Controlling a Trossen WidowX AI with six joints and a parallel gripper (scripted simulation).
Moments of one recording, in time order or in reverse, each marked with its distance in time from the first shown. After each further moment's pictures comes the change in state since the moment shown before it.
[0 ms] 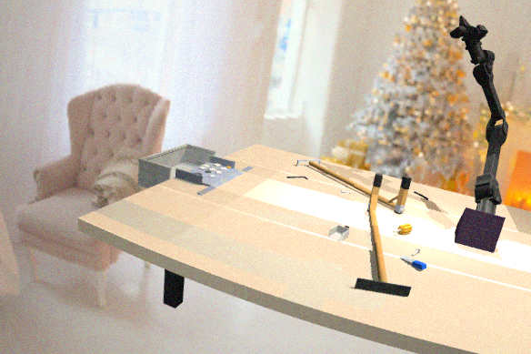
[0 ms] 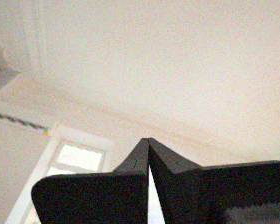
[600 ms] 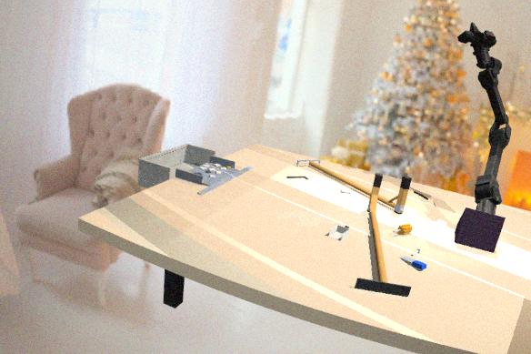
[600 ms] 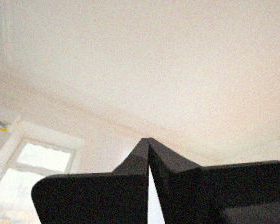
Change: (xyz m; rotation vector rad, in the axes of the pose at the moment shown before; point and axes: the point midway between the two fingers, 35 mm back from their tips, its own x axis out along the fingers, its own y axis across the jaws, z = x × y) arm -0.020 -0.070 -0.007 -0.105 0.011 -0.165
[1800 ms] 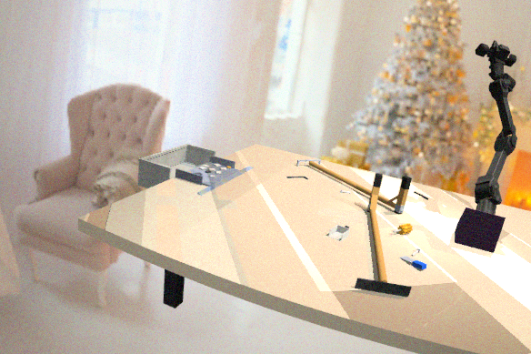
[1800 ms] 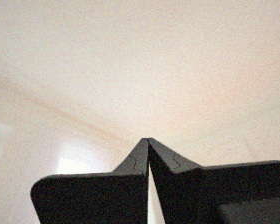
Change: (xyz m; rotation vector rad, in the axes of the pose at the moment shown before) arm -0.043 -0.139 -0.025 -0.222 0.068 -0.325
